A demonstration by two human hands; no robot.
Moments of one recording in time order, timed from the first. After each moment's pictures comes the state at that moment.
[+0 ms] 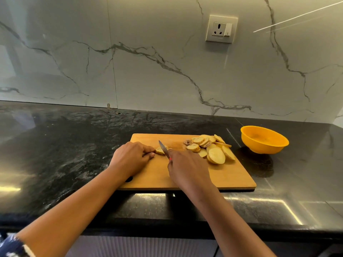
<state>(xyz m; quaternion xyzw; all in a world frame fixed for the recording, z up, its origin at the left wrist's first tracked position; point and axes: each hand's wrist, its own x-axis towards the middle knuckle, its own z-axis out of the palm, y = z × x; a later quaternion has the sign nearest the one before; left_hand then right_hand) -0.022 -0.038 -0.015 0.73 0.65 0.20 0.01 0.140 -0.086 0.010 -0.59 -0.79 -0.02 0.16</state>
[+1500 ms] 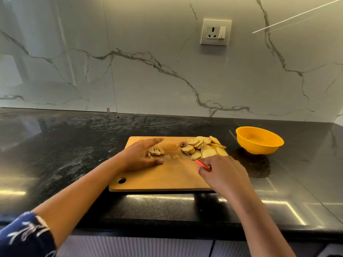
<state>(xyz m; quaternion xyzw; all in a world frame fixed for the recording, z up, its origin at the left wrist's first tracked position) -0.013 -0.010 -0.012 0.83 0.53 0.15 0.12 0.232 -0.103 0.018 -0.63 -0.76 0.01 0.15</state>
